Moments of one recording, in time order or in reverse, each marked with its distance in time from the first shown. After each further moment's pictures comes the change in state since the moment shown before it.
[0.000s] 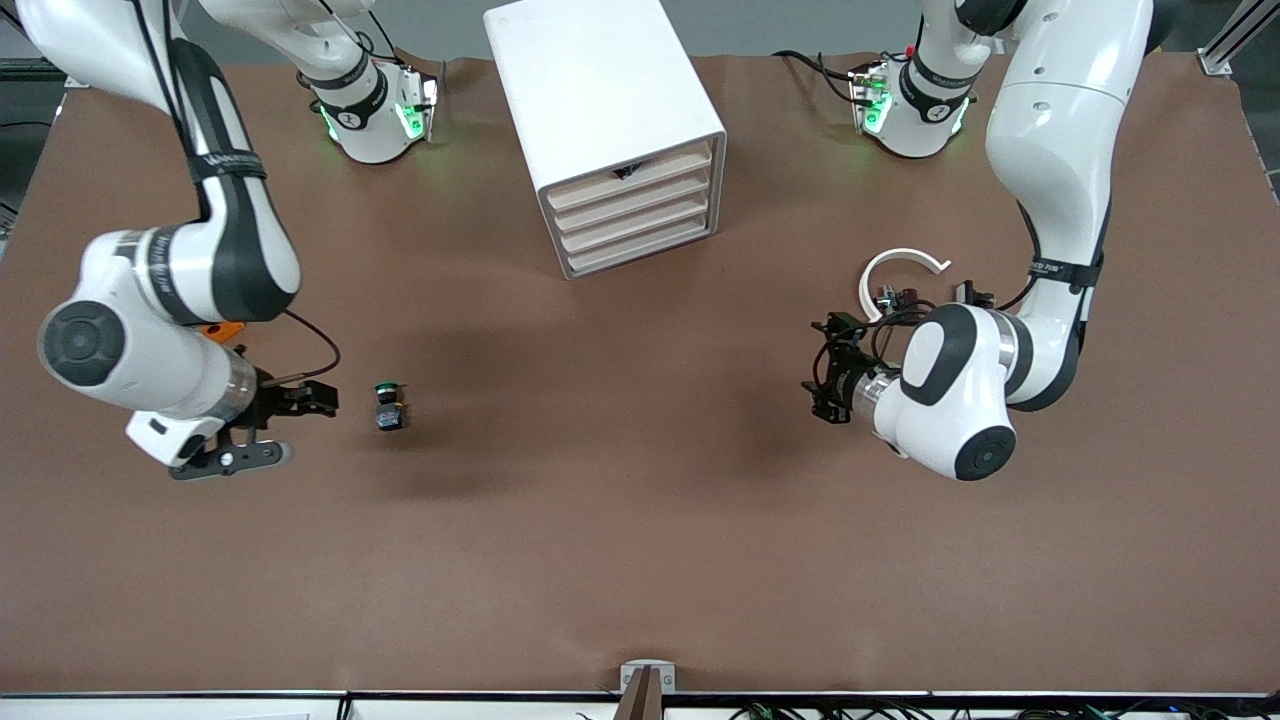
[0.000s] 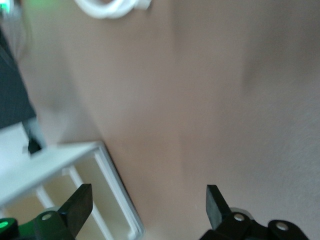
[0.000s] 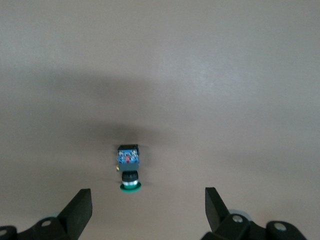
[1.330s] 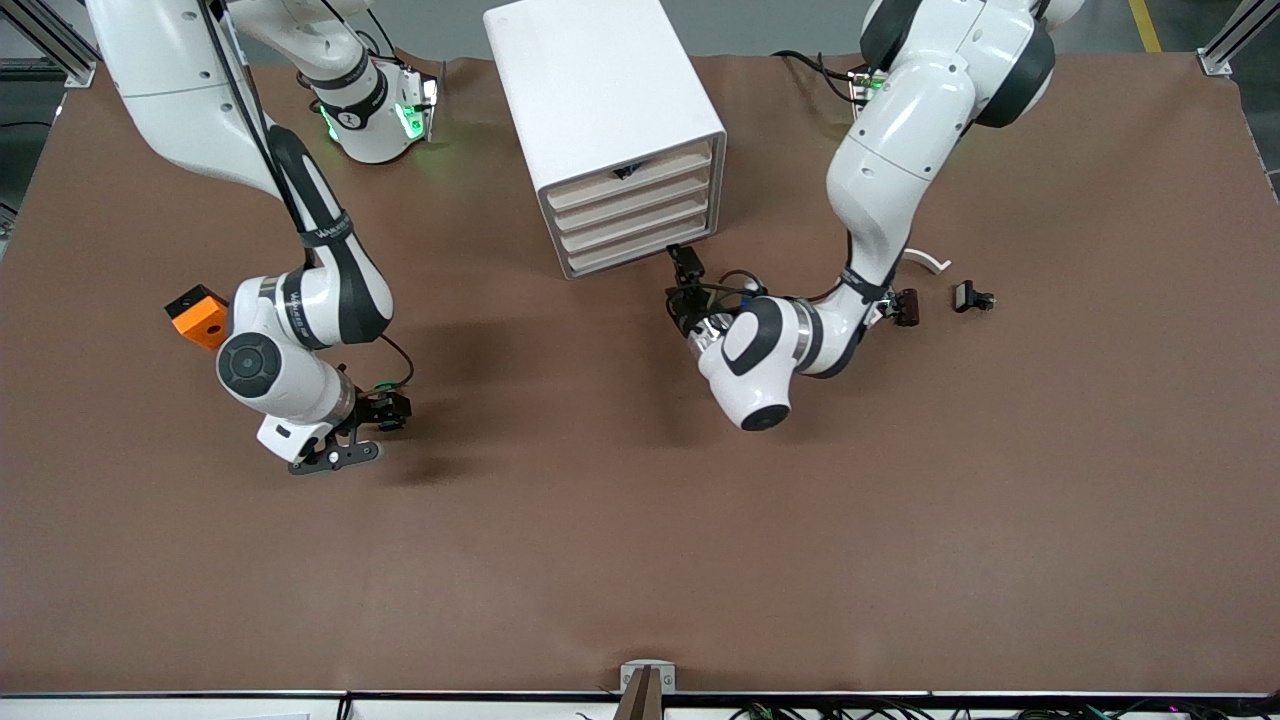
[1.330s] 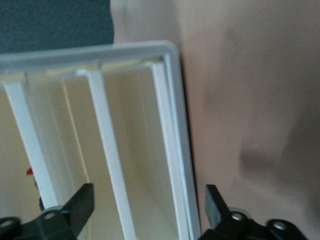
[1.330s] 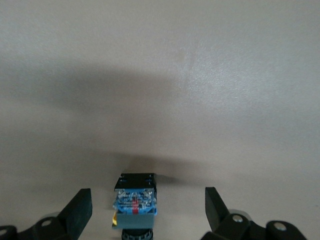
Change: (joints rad) left arm -0.292 0.243 -0.044 -0.001 -0.360 -0.043 -0.298; right arm 0.047 0.162 0.000 -0.191 0.000 0.353 0.014
